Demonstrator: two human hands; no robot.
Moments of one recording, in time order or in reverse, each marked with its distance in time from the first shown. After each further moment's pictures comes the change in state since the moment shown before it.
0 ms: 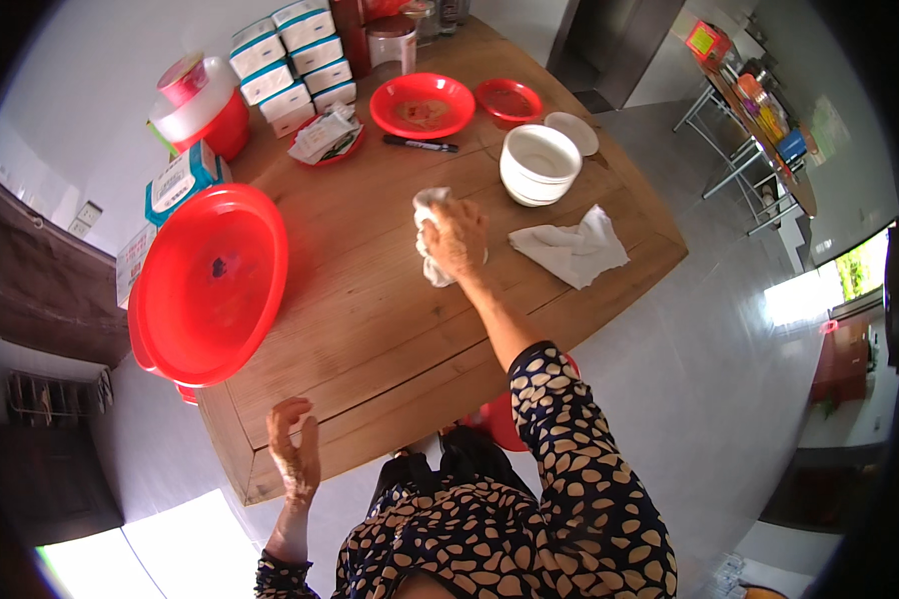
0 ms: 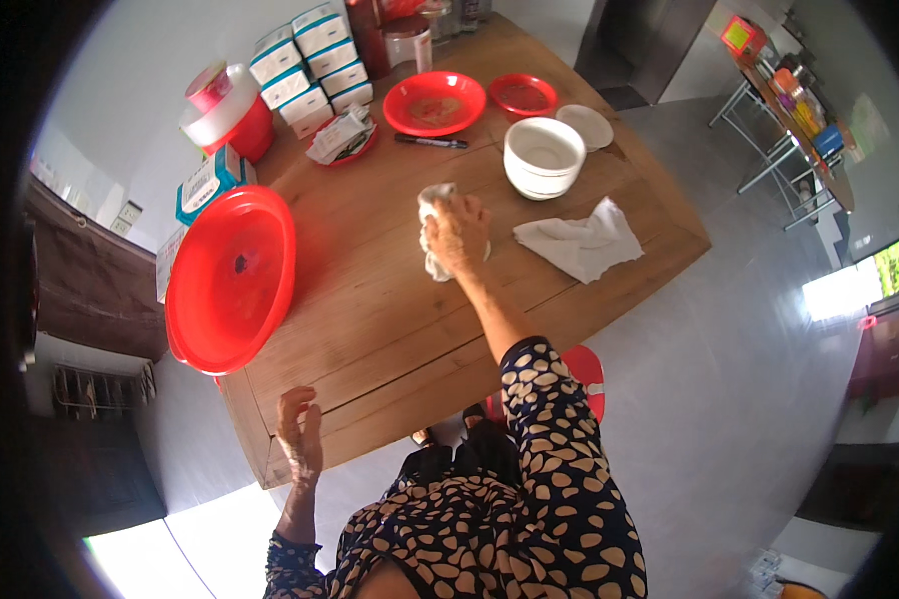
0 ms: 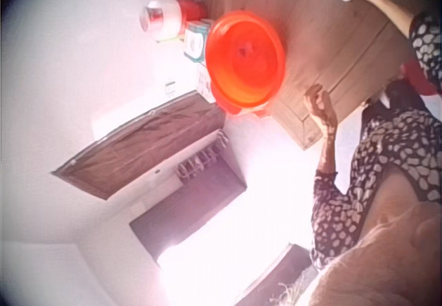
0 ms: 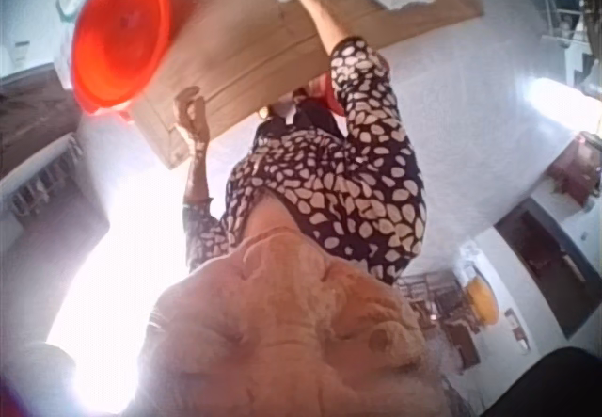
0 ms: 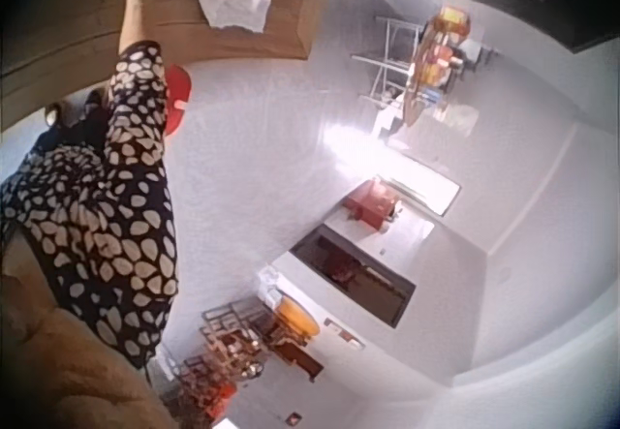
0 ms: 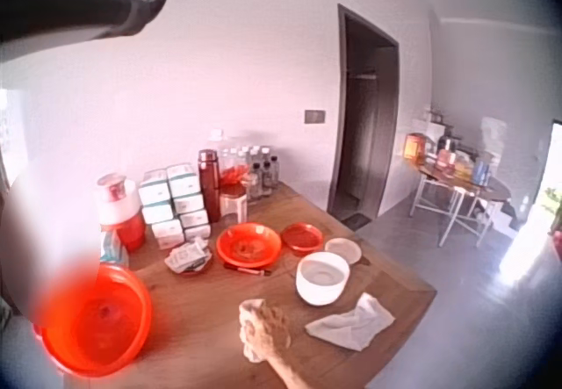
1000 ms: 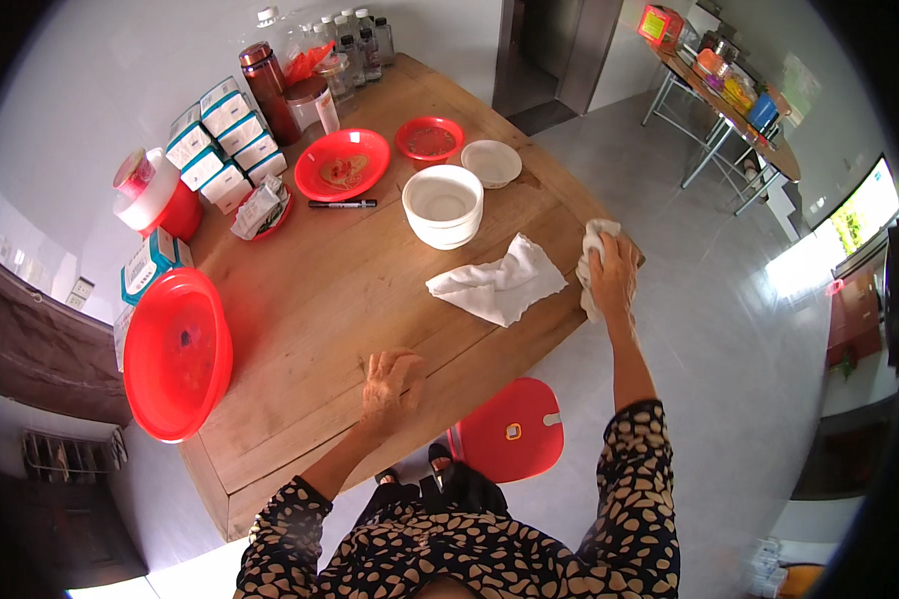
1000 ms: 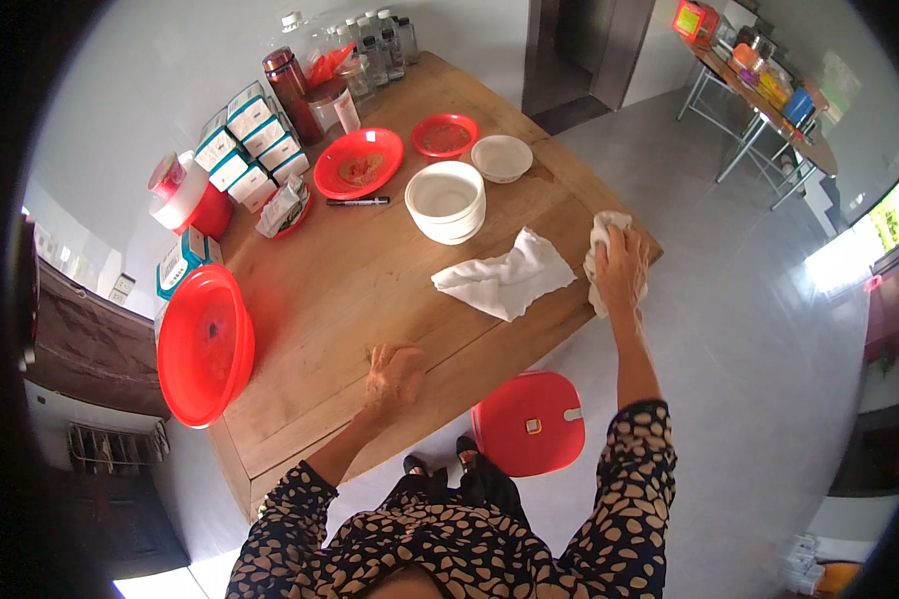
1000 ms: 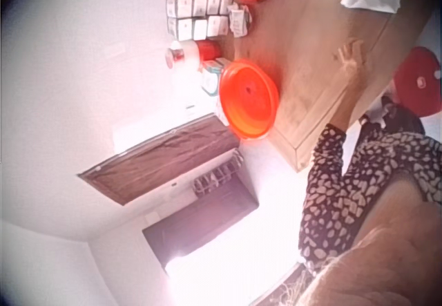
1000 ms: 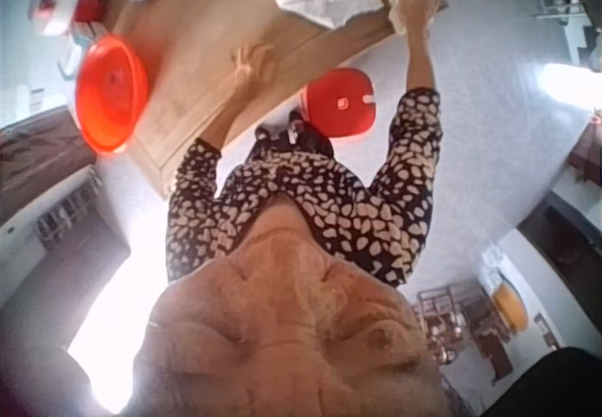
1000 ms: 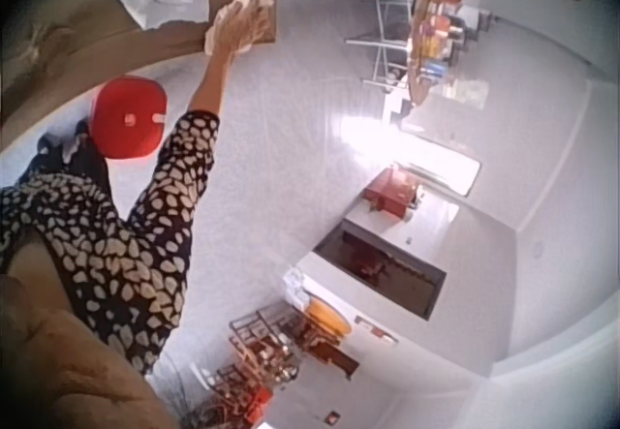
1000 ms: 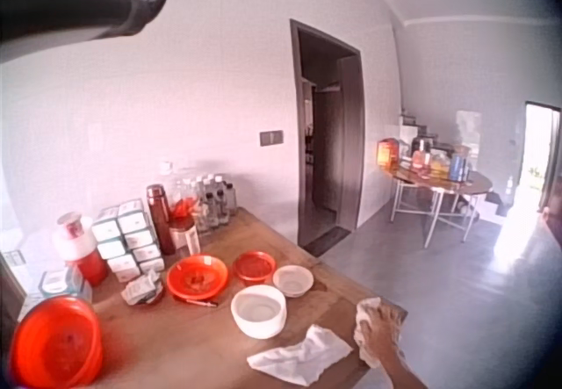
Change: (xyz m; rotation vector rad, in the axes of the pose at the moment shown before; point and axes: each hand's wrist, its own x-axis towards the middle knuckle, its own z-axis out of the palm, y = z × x) left_hand 0.060 0.076 0.232 0.105 -0.431 0.553; right_hand -0.060 0.265 -0.220 -0.364 0.117 0.319
